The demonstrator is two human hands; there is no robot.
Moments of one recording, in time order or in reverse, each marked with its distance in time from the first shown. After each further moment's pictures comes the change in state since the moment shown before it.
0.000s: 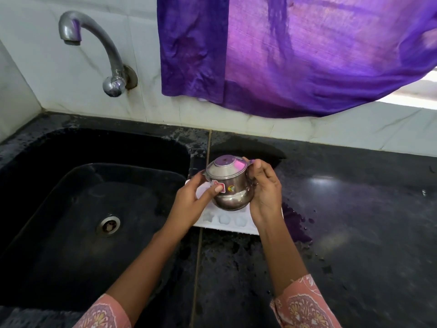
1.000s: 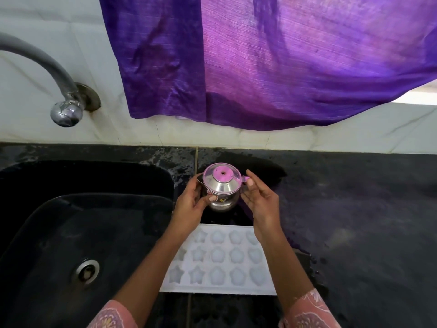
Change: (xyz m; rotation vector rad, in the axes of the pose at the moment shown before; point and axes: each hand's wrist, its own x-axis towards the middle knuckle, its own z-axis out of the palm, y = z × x) left_hand 0.116 -0.036 0.024 -0.142 -0.049 -0.111; right_hand 0.097 0.024 -0.022 -0.284 0.133 0.071
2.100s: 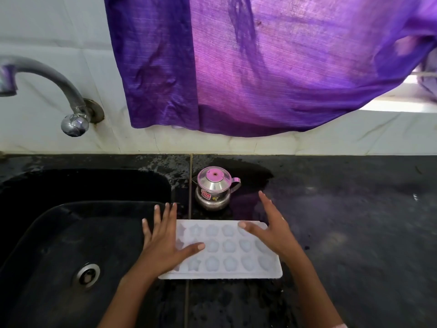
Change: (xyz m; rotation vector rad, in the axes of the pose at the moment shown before) left_hand -0.079 -0.006 -0.040 0.944 -0.141 -0.100; right_hand -0.058 -0.025 -0.068 -0.992 -0.256 -0.032
